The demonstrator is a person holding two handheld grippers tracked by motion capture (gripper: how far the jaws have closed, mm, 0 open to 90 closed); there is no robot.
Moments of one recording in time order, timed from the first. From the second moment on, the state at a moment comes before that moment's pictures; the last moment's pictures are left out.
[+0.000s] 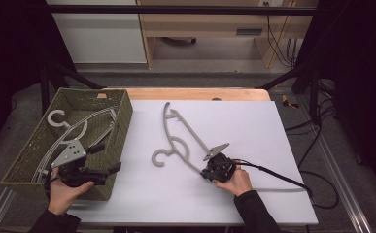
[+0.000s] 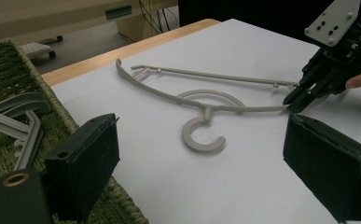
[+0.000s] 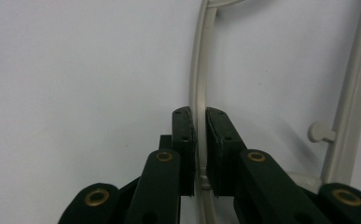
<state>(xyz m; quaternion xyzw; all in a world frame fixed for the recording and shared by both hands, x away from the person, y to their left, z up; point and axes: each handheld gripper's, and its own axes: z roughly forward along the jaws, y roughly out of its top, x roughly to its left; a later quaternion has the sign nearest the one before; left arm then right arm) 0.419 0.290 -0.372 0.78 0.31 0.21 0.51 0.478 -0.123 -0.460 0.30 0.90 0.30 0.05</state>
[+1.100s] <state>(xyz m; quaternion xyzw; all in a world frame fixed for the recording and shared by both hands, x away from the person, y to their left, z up) 0.417 0.286 -0.371 0.78 0.30 0.21 0.50 0.466 -0.150 -0.464 0.30 0.90 0.30 0.03</state>
